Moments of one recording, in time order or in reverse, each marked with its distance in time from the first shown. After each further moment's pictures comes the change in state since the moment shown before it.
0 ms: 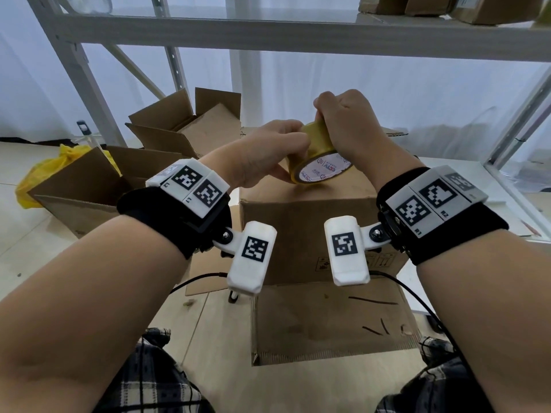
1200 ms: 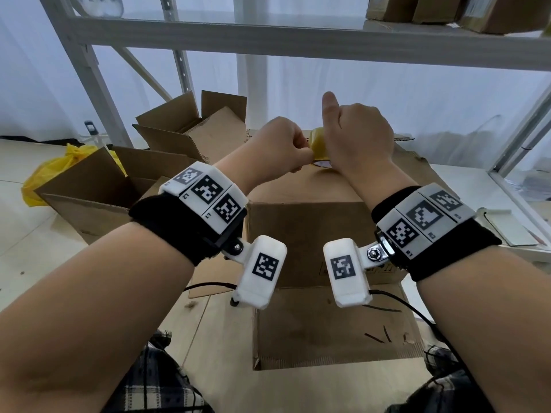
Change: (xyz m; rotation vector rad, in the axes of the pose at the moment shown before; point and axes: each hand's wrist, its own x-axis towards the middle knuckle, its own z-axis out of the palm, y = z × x) left_hand 0.004 -0.003 0.001 0.553 0.349 0.128; right_hand -0.002 0.011 0.014 -0.527 0.230 -0.129
